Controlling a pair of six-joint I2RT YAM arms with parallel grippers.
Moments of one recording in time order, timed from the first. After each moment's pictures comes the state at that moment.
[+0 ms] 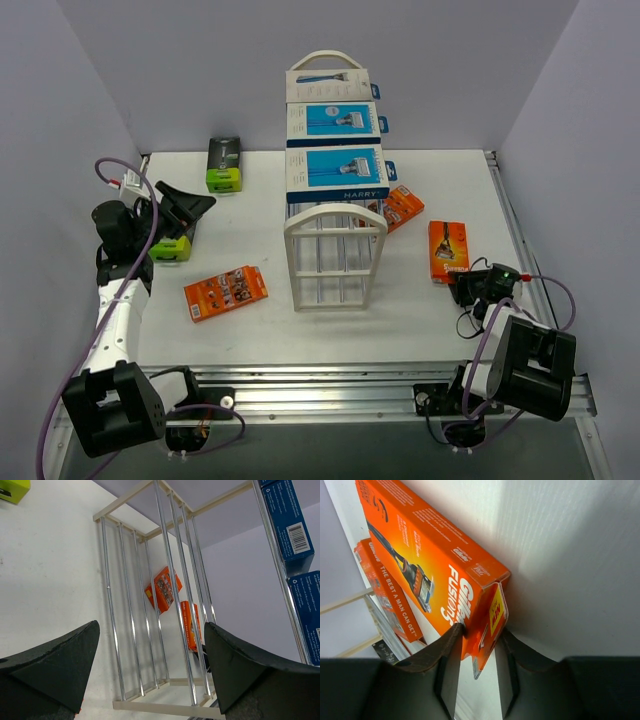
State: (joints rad) left arm 0.23 1.13 0.83 0.12 0.72 -0.85; right arm -0.36 1.26 0.25 0.26 -0.20 1.21
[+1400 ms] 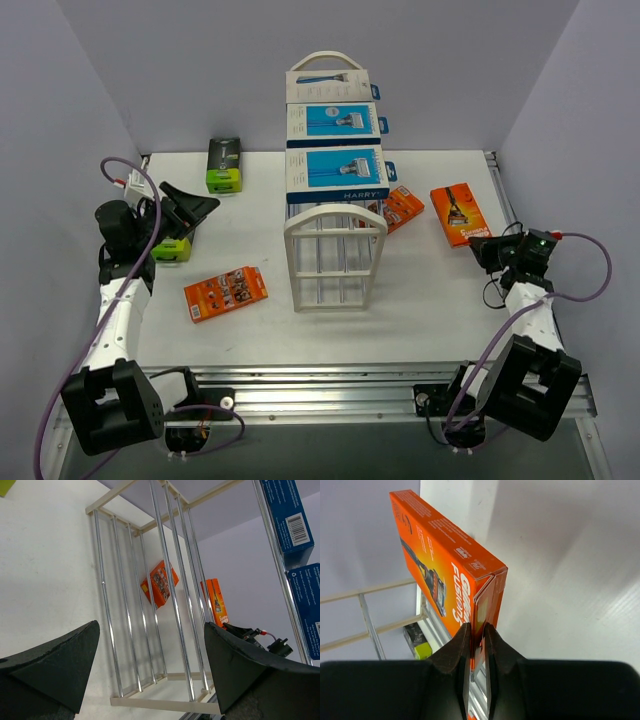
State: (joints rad) left arm 0.22 1.14 0.83 0.13 0.74 -0.85; right arm -0.47 1.14 0.59 -0.06 -0.36 1.06
